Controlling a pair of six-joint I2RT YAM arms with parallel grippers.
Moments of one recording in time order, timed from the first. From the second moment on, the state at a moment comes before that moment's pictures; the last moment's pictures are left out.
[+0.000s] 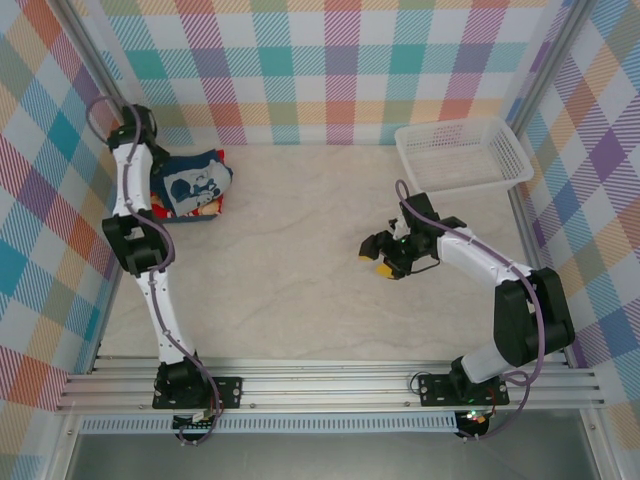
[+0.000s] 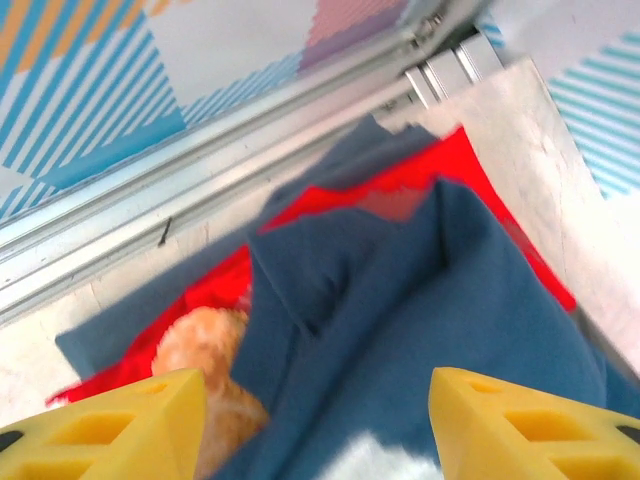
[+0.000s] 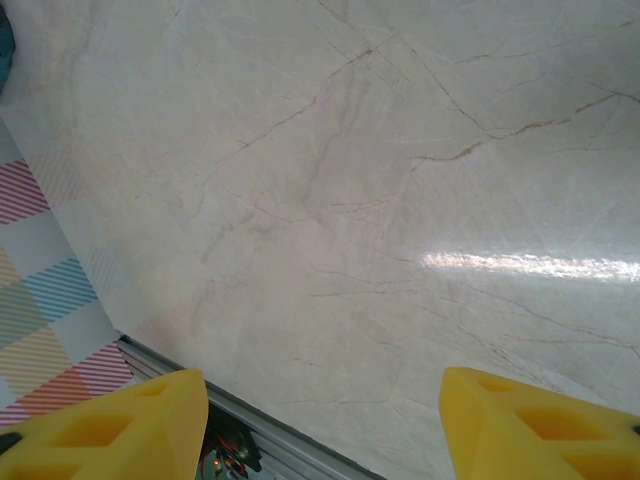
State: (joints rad) left arm 0.29 2.44 2.51 -1.09 -0.22 -0.78; right arm 0.37 1.51 0.97 -0.61 -0.60 0.78
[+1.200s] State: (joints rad) left arm 0.31 2.61 2.60 -0.90 -0.04 -0.83; right arm 0.33 1.45 0.83 -0.54 -0.62 0.83
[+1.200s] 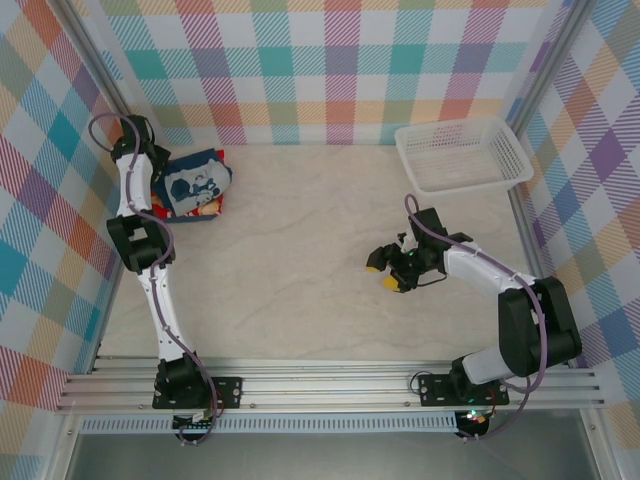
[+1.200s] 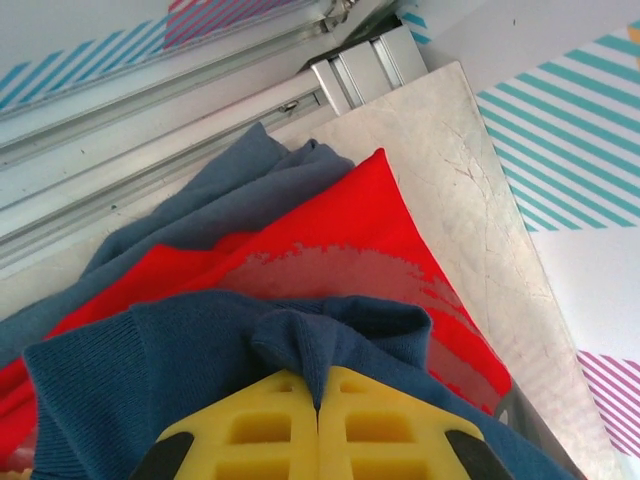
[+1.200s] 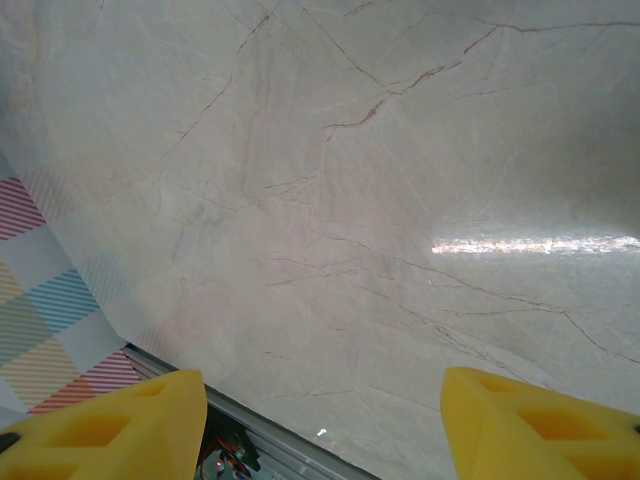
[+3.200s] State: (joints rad) left arm 0.15 1.89 1.32 -0.39 -0.14 -1.57; right arm 0.33 1.52 0.92 -0.55 -0.66 0.80
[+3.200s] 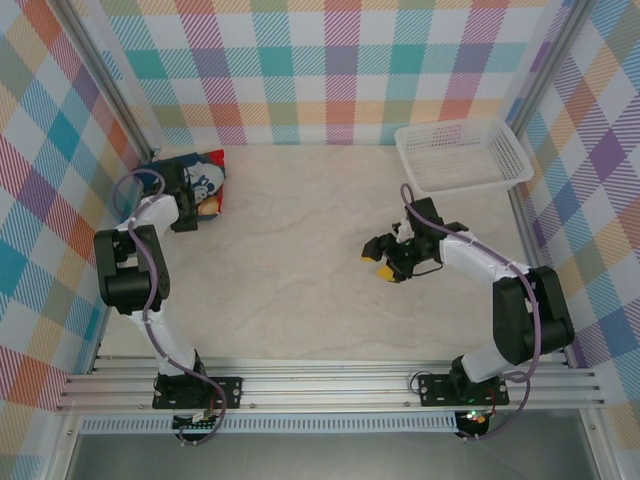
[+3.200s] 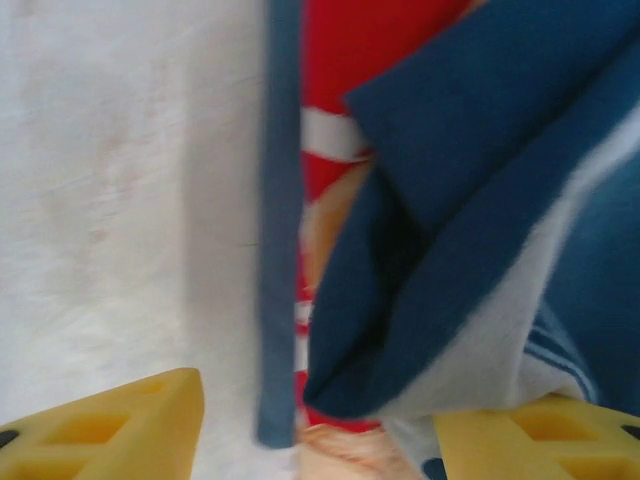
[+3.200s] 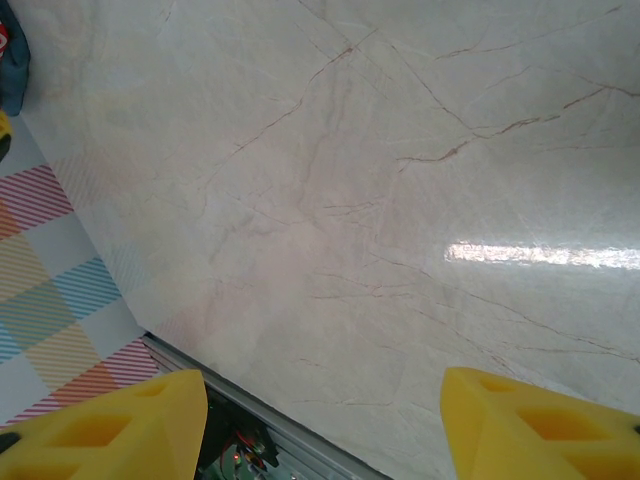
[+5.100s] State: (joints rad) left arm 0.03 2.51 2.59 -1.04 -0.34 -0.57; right arm 0.33 1.51 0.91 -0.53 -0.68 0.80
